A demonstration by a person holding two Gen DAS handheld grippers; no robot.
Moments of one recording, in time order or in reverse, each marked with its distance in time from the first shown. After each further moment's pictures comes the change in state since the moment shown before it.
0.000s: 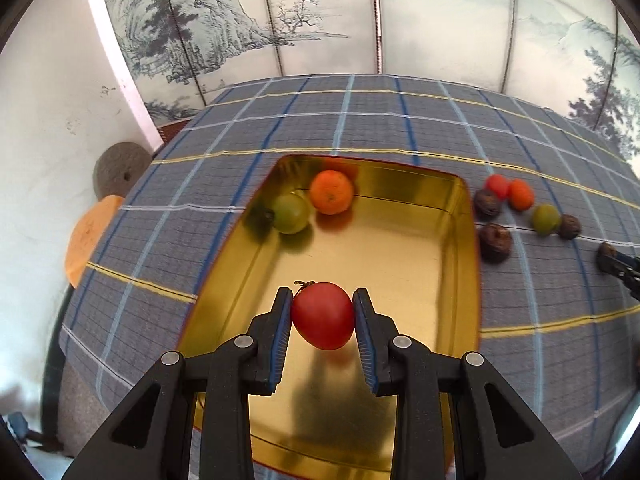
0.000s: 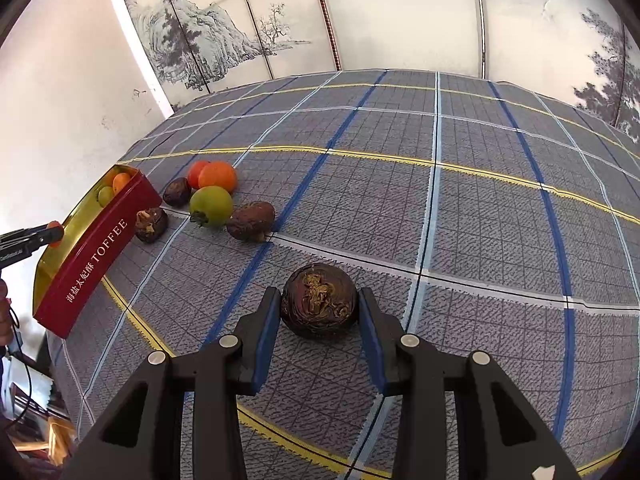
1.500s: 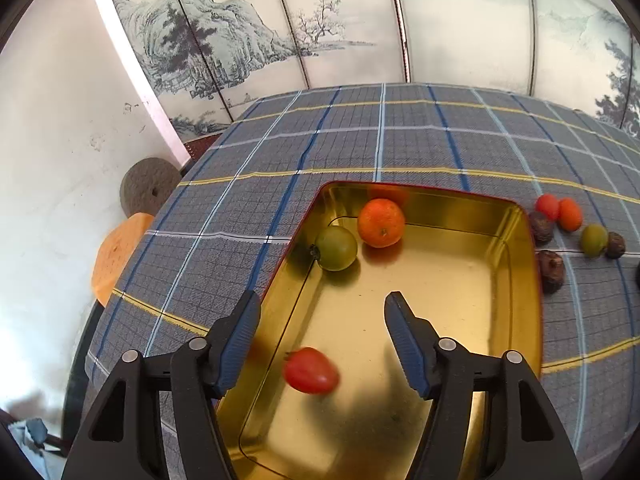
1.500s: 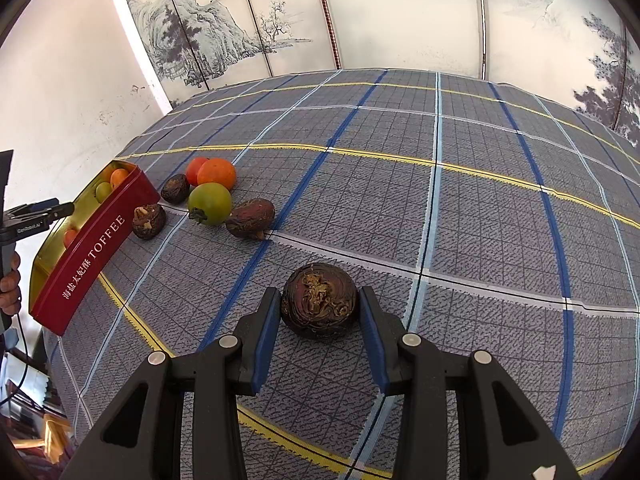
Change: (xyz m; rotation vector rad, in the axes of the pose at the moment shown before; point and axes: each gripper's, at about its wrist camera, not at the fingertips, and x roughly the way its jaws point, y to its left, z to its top) left arm 0.016 0.018 0.019 0.021 -0.043 0.106; right arm 0.002 0.002 0.001 -0.003 0.002 -0.006
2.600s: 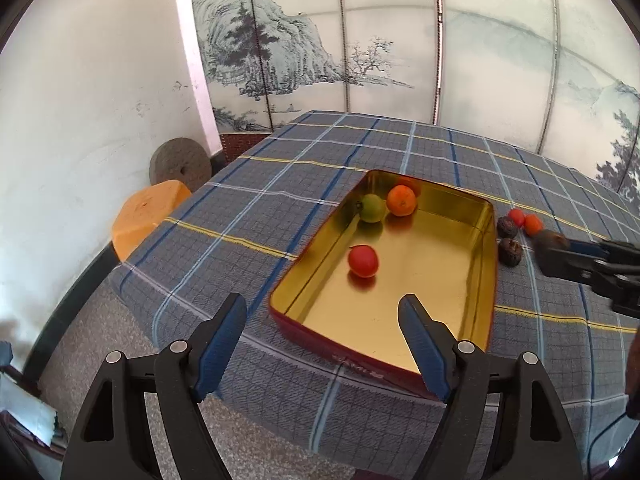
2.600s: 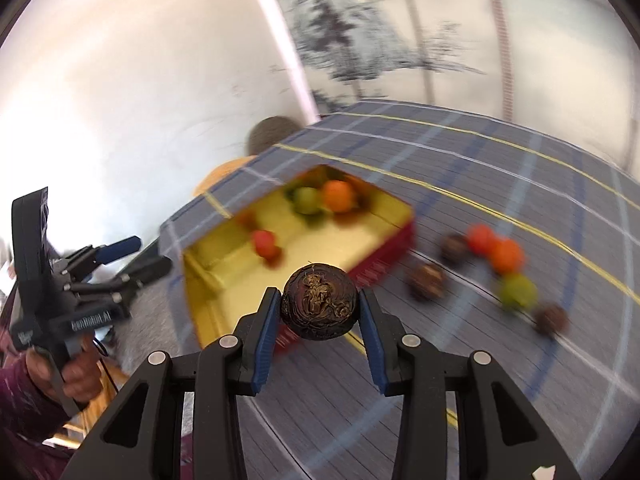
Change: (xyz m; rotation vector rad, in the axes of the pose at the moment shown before) left arm -0.105 0.035 -0.090 -0.225 -0.099 0.020; right arm -0.008 0.222 0.043 -0.311 0.020 0.388
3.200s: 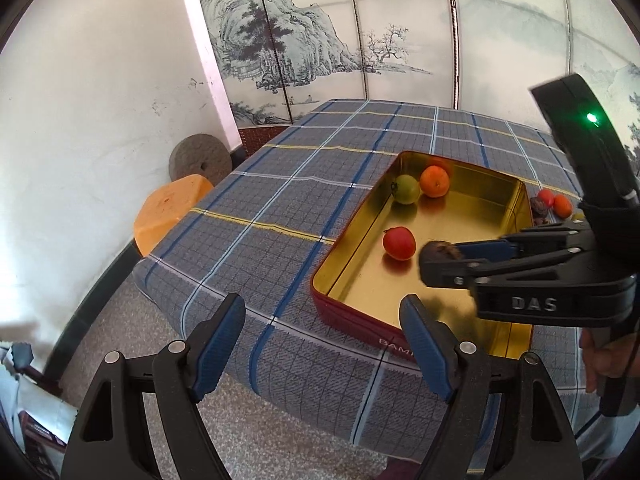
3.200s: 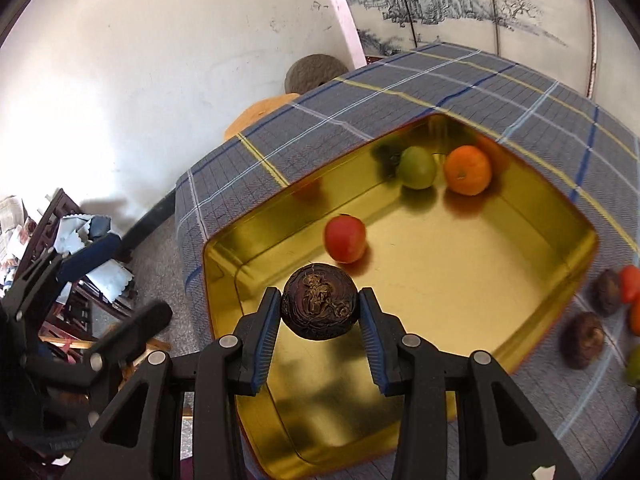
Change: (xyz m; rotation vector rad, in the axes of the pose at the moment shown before) left arm 0.012 0.013 -0.010 0.032 0.033 0.079; right arm 0.118 0.062 0.022 -0.049 0.209 0.103
